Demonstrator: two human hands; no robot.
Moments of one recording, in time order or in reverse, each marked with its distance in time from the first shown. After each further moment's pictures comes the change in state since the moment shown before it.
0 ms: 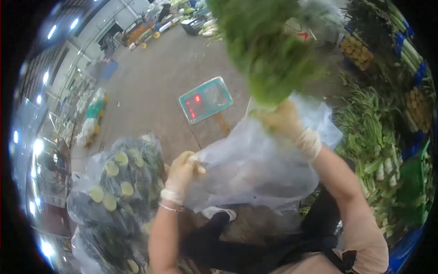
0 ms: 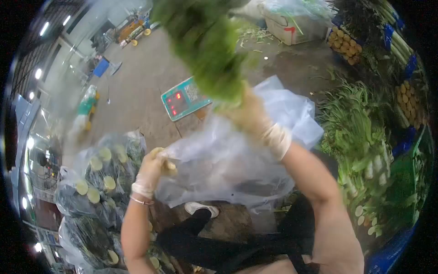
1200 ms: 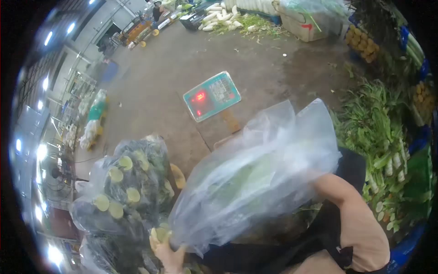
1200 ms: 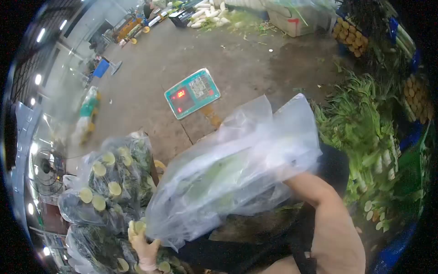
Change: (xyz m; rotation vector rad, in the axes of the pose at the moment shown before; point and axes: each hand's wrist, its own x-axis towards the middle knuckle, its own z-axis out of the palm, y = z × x) left_hand -0.192 -0.103 -0.083 1.223 0.534 0.300; right_hand -0.102 0.047 0.060 -0.019 -0.844 0.109
